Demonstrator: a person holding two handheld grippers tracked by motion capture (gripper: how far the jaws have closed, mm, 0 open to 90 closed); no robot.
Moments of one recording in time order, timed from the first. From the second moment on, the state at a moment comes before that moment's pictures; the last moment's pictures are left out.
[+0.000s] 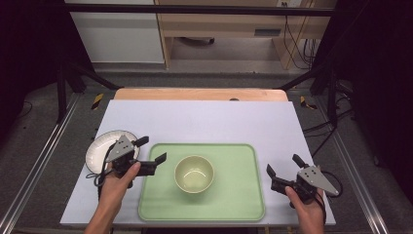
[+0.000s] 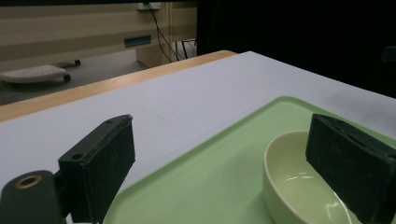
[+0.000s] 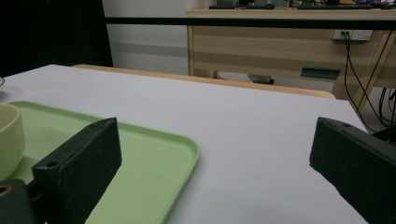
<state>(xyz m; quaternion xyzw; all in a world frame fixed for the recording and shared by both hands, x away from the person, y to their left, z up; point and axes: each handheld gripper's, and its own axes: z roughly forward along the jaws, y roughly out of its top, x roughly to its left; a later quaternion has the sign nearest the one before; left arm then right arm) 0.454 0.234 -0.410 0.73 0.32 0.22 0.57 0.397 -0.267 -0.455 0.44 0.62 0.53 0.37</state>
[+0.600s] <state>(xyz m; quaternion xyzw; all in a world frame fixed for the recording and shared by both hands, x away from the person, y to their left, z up) 0.422 0.299 -0.413 0.69 0.33 0.26 0.58 0.398 -0.268 -0.456 0.44 0.62 0.53 0.37</state>
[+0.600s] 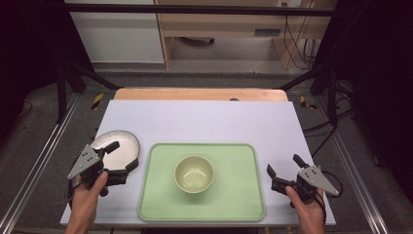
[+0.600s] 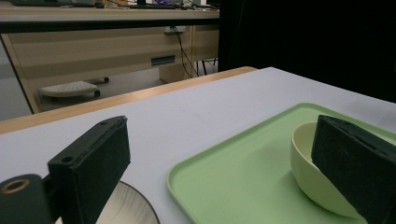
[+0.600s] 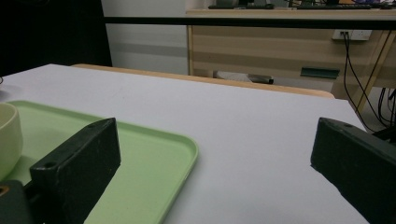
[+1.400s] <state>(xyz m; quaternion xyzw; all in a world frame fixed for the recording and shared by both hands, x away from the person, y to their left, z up) 0.415 0.333 -0.429 0.68 0.35 0.28 0.58 0.397 -0.274 -0.455 0.44 0.61 0.53 0.38</state>
